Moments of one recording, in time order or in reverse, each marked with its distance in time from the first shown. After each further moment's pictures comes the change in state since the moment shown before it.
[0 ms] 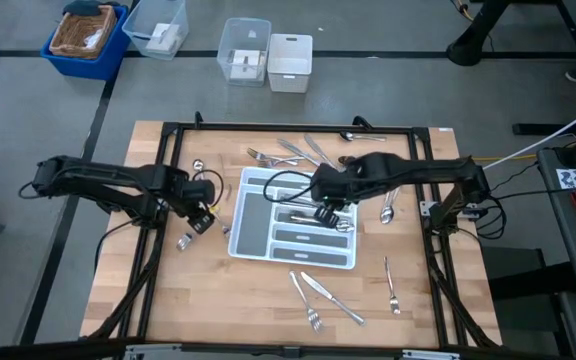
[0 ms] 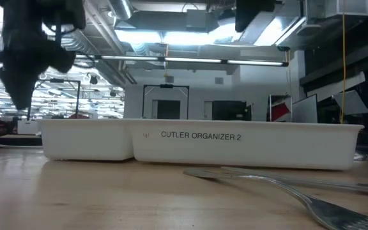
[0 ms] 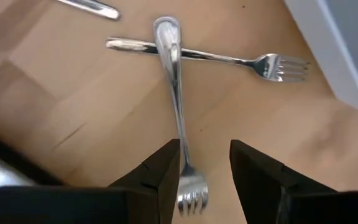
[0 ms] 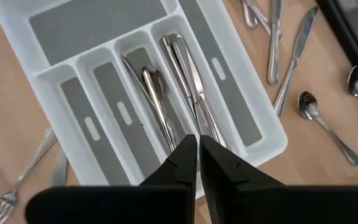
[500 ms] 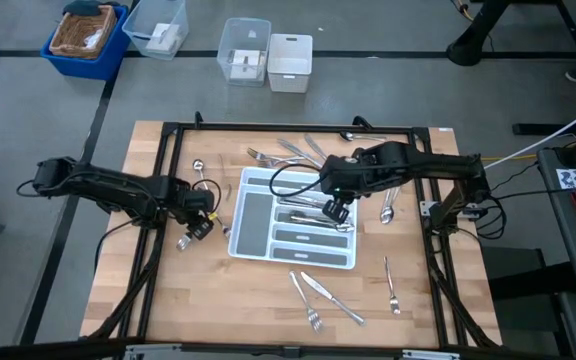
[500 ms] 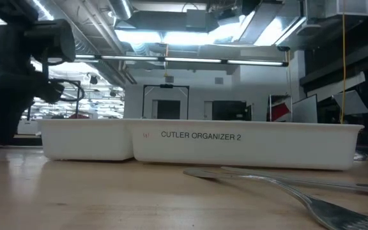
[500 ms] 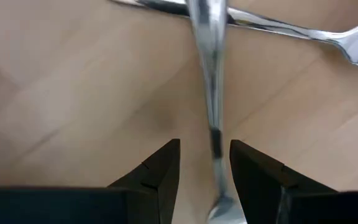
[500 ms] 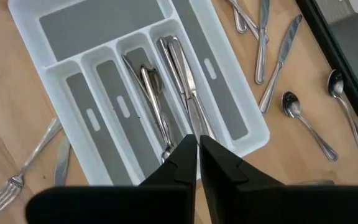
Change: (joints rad) left arm 0.002 0.006 -0.245 0.221 0.029 -0.033; right arm 0.002 -0.001 0.146 -0.137 0.000 -0.030
